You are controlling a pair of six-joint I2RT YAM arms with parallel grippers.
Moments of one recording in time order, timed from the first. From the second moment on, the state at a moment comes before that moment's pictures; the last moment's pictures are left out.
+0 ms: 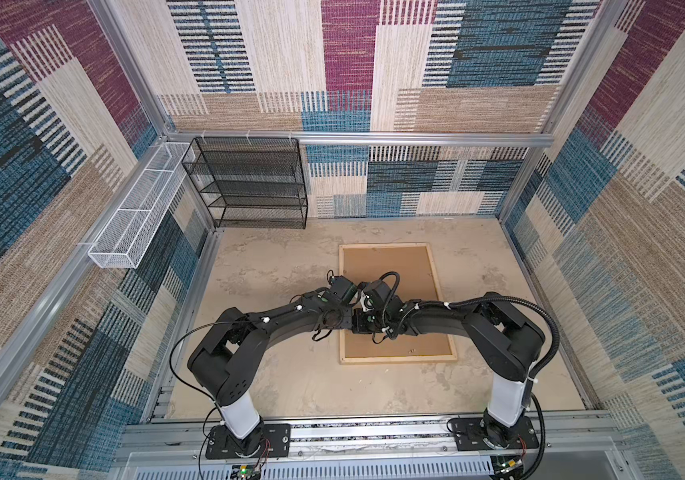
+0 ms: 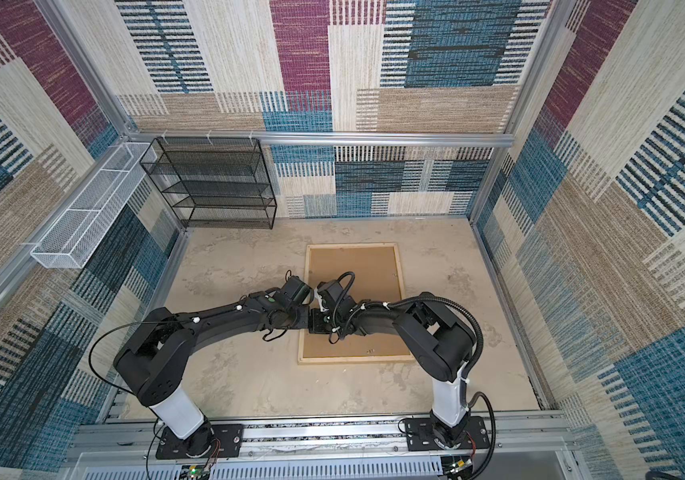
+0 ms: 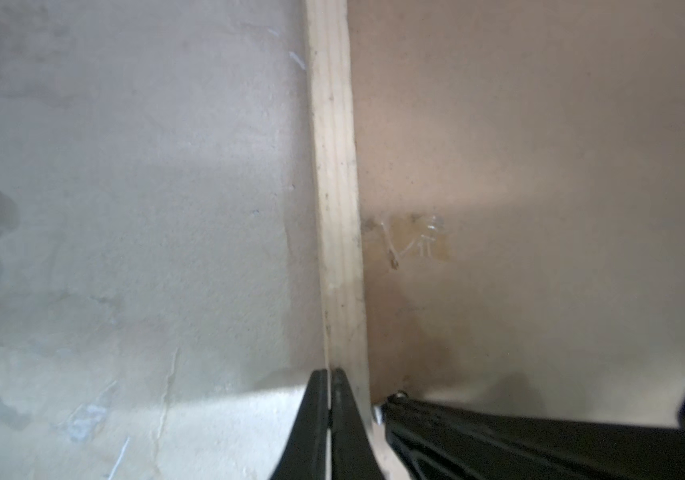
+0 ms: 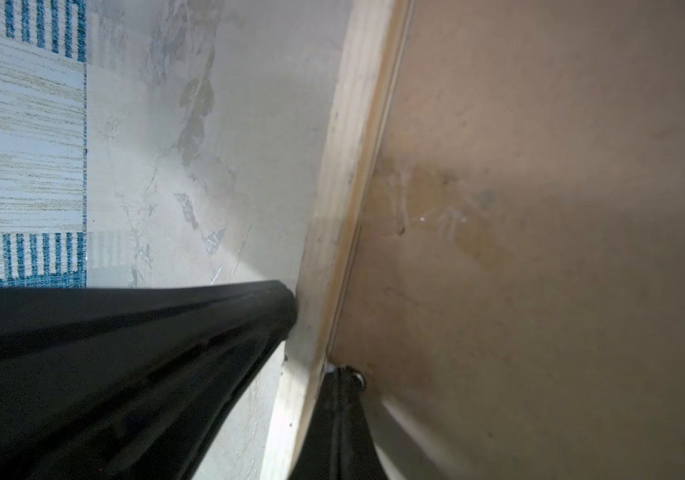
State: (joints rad) left arm -0.71 1.73 1.02 -0.44 -0.15 -0.61; right arm 0.77 1.90 1.00 0.01 -0.32 0.72
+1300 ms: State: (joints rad) left arm -0.73 1.65 0.96 -0.41 -0.07 -0.60; right arm 0.67 1.75 0.94 0.03 -0.25 0.65
